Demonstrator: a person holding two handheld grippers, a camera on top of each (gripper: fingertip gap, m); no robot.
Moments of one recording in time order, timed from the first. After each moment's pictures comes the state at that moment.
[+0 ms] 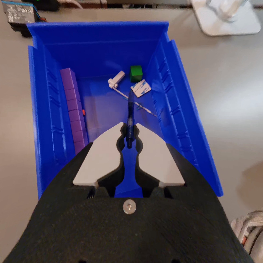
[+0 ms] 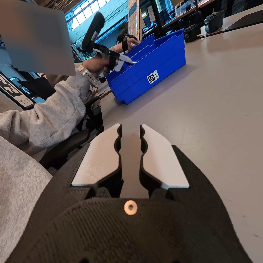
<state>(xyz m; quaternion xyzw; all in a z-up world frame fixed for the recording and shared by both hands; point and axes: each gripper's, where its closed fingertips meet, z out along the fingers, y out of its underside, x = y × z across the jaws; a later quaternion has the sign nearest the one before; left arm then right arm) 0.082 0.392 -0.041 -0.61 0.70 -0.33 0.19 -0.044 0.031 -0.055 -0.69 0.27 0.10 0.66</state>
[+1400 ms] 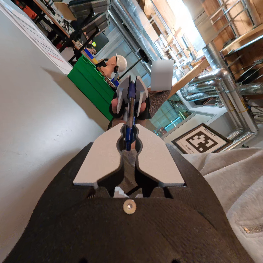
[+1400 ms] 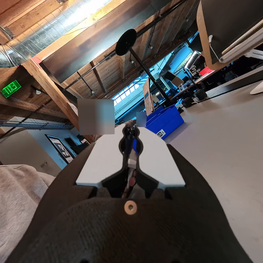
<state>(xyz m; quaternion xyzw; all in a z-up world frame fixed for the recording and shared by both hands) -0.065 -0.023 -0.030 -0.34 0.53 -0.74 -0.25 -0.010 -0.072 0.019 -0.47 0.30 0.14 0.82</state>
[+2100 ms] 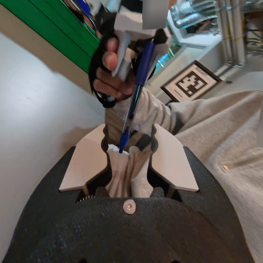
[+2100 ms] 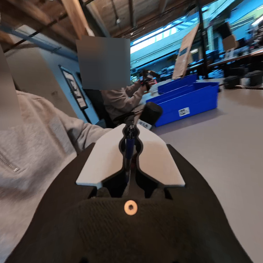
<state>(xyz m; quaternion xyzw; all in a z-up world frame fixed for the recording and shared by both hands) -0.121 -0.045 -0.058 -0.20 0.67 -0.63 -0.35 -0.071 -0.037 0.023 -0.63 0.11 0.15 0.76</state>
